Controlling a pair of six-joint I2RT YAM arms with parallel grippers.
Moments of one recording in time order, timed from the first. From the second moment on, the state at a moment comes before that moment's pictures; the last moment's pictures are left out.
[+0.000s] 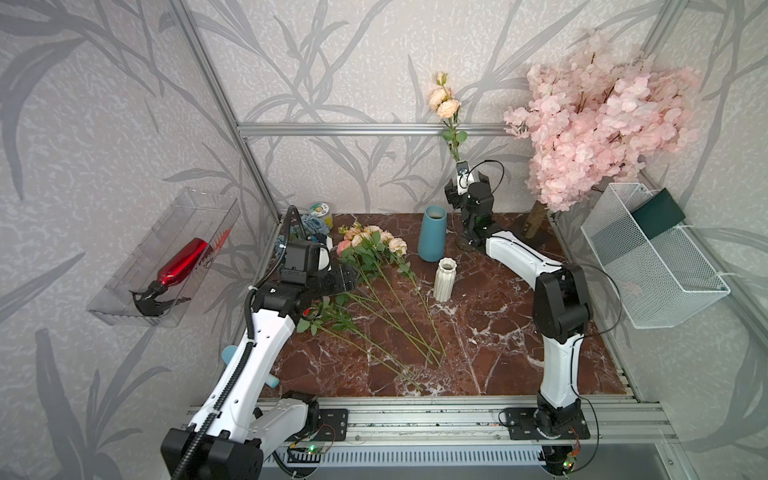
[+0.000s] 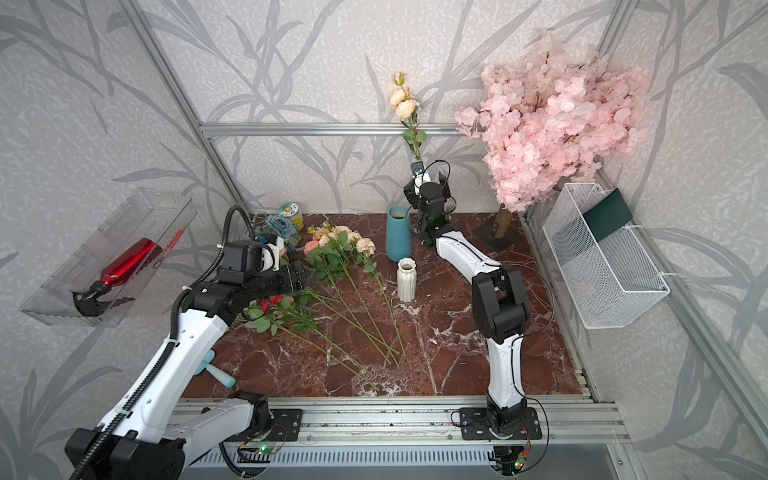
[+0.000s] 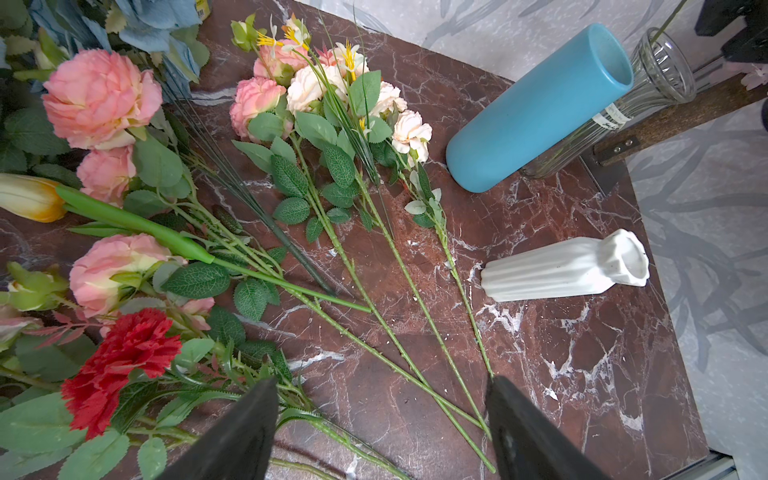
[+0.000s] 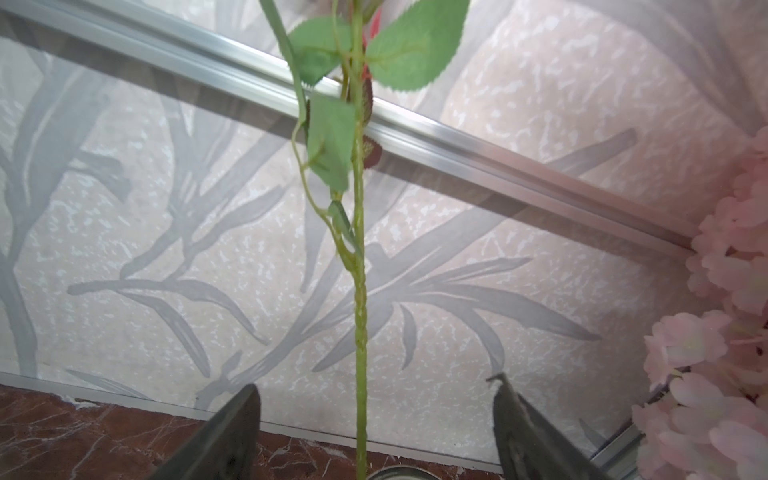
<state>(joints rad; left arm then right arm) -0.16 1.07 1.08 -0.75 0.20 -0.36 0.40 2.03 1.69 0.37 0.42 -0.29</state>
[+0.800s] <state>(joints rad) -0.28 1.20 1.28 -0.92 0.00 -0.49 0.57 1.30 1.37 -0.10 0.66 -0.03</state>
